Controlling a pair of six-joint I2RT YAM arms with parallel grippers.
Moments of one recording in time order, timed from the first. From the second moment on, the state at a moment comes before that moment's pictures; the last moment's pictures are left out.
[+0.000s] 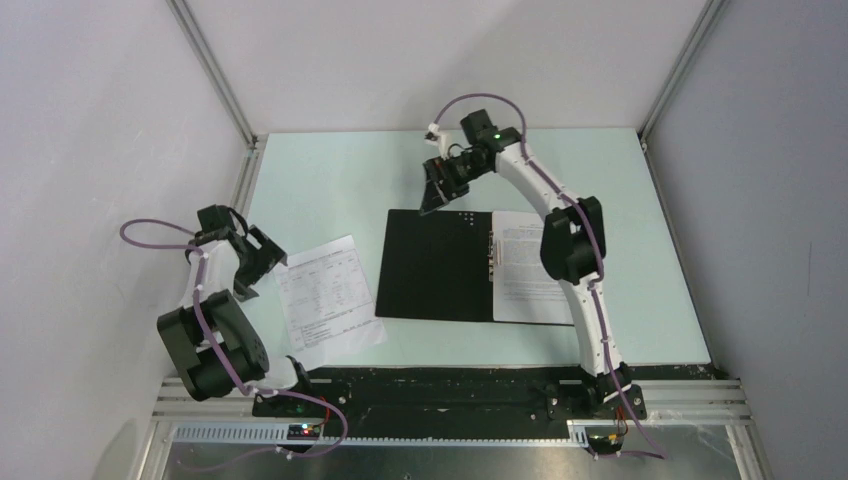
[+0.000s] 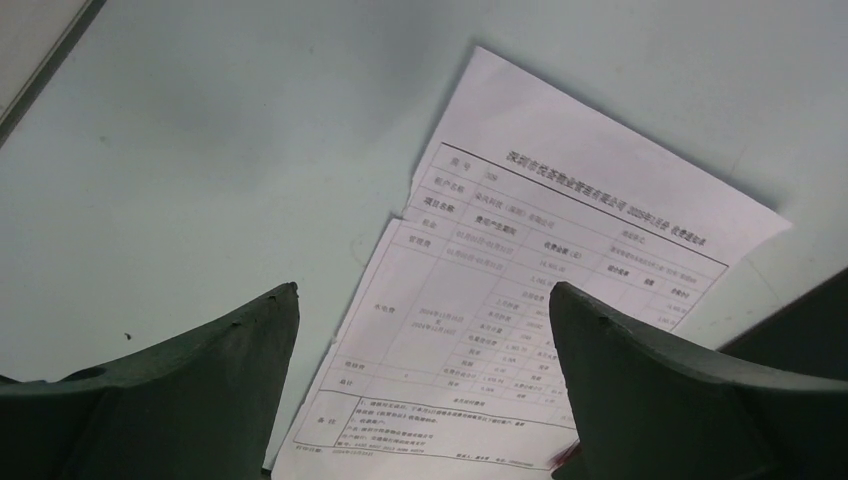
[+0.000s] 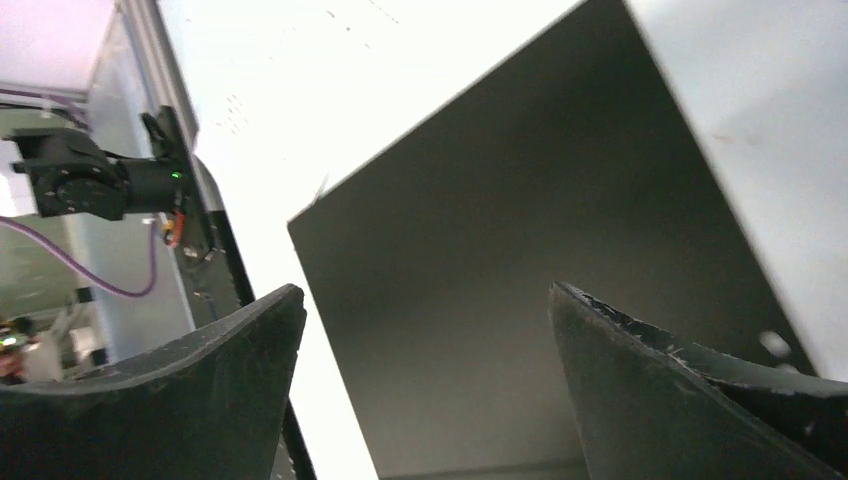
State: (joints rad) left arm 0.44 1.36 0.90 -0.70 0.03 -0.45; right arm 0.44 2.32 2.22 -0.94 -0.85 -0.17
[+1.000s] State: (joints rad) left arm 0.52 1.59 0.91 -0.64 0.09 -0.33; right arm 0.76 2.79 2.47 -0.19 -0.72 0.62
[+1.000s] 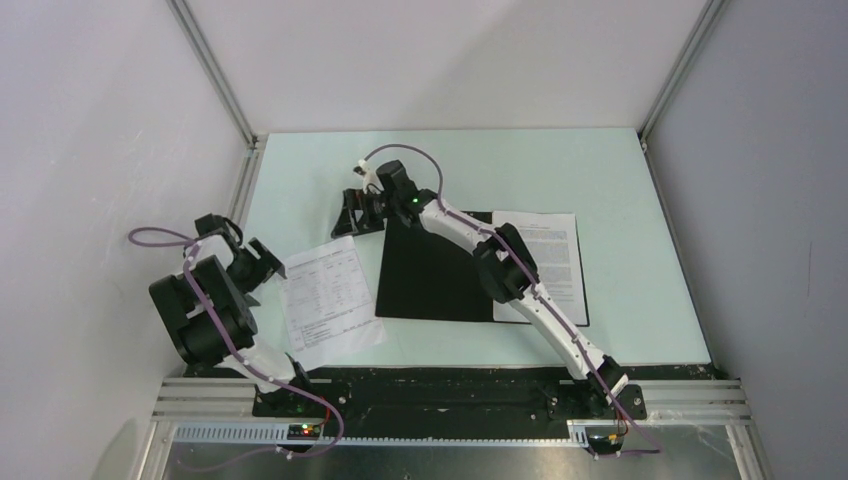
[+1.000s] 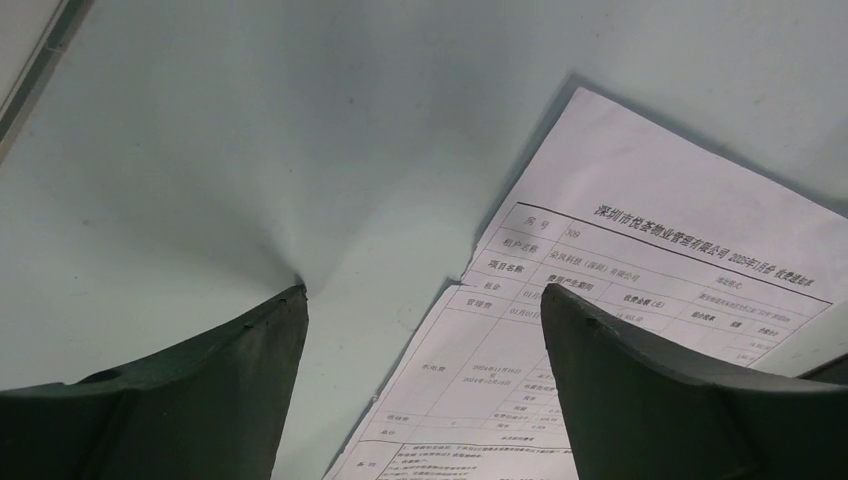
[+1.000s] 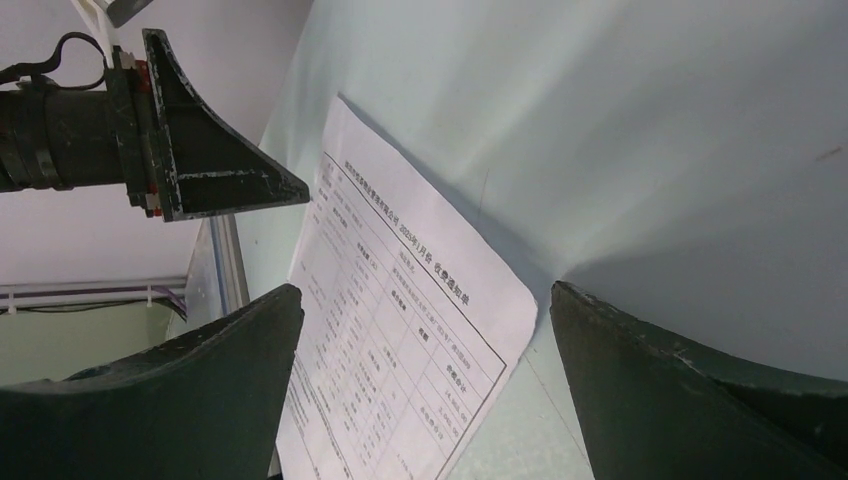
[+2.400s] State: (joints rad) left arm 0.47 1.42 0.95 -0.64 0.22 -0.36; right arm 0.71 2.62 2.35 -0.17 -0.97 0.57
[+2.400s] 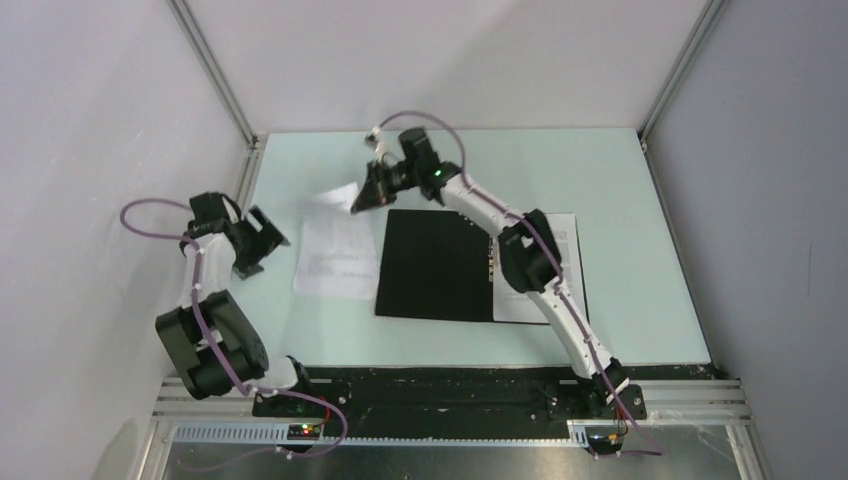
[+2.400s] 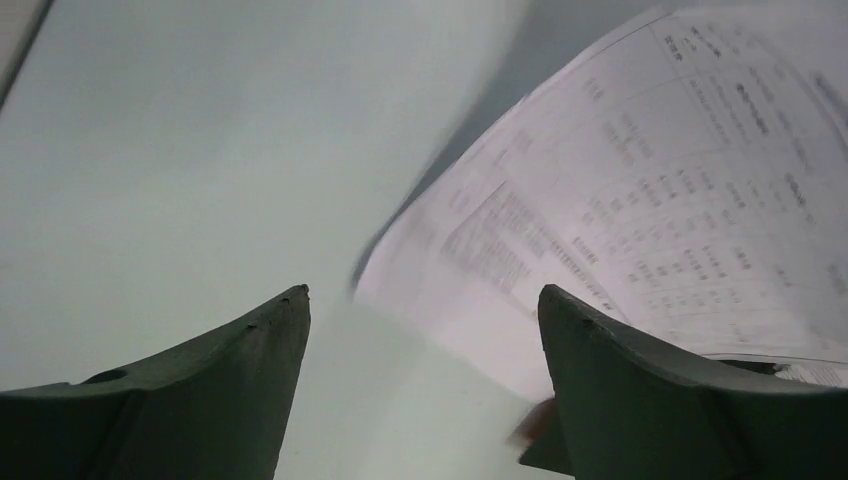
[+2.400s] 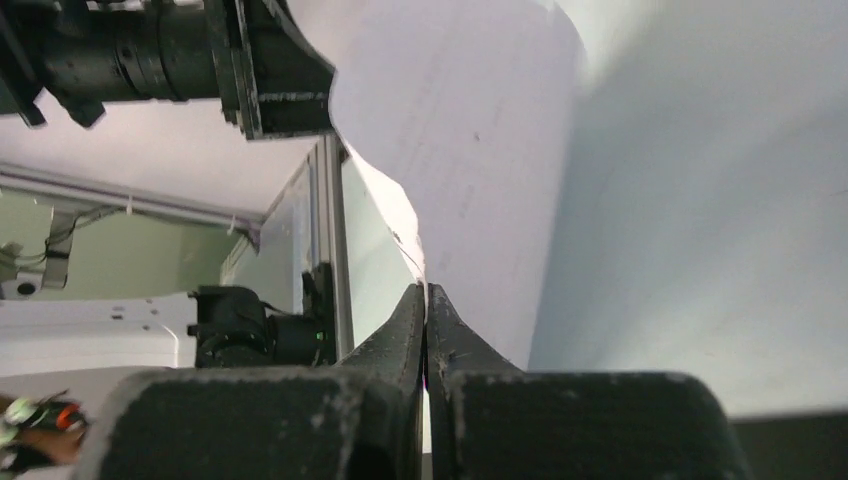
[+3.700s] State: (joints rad) left arm -0.08 1.80 1.49 -0.58 0.21 -0.34; right arm 0.07 1.39 1.67 -1.09 -0.89 -0.07
